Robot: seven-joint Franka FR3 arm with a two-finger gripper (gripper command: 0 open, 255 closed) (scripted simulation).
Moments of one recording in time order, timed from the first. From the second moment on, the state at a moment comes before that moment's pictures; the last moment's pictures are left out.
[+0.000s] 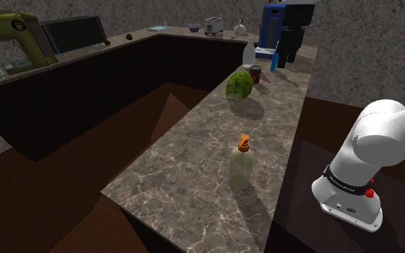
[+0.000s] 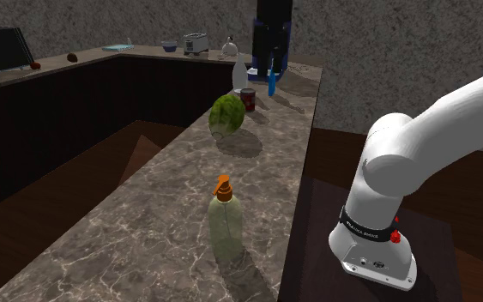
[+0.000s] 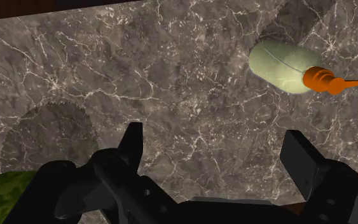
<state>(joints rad) 0.02 -0.76 -0.04 -2.27 0.08 1.46 -0.05</state>
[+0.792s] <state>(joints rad) 0.05 -0.83 0.25 -2.49 0.20 1.69 0.28</state>
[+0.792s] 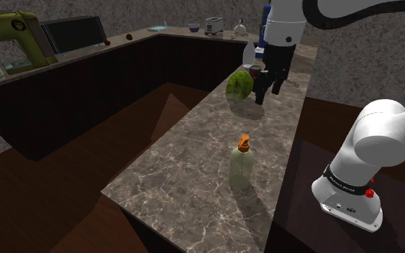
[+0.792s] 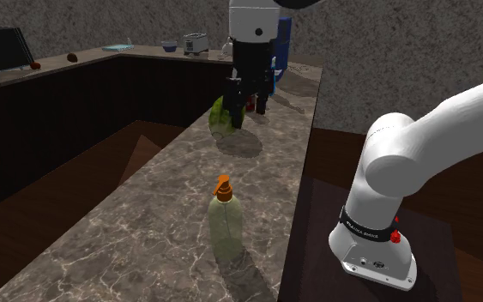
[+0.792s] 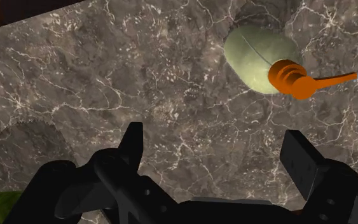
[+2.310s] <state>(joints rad) 0.02 -0.63 0.63 -2.61 0.29 2.08 0.64</state>
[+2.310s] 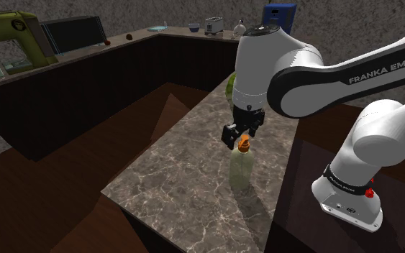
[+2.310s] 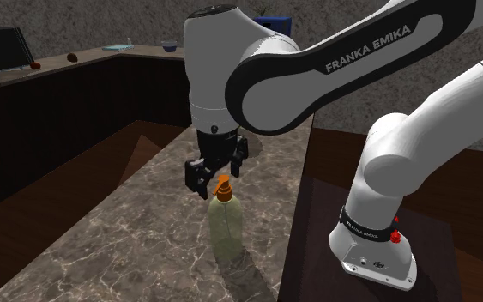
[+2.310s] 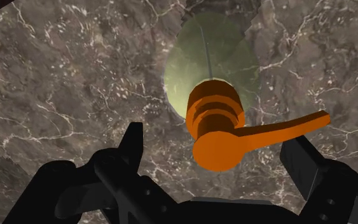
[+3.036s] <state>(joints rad) 0.02 -0.63 0.63 -2.61 0.29 2.08 0.64</state>
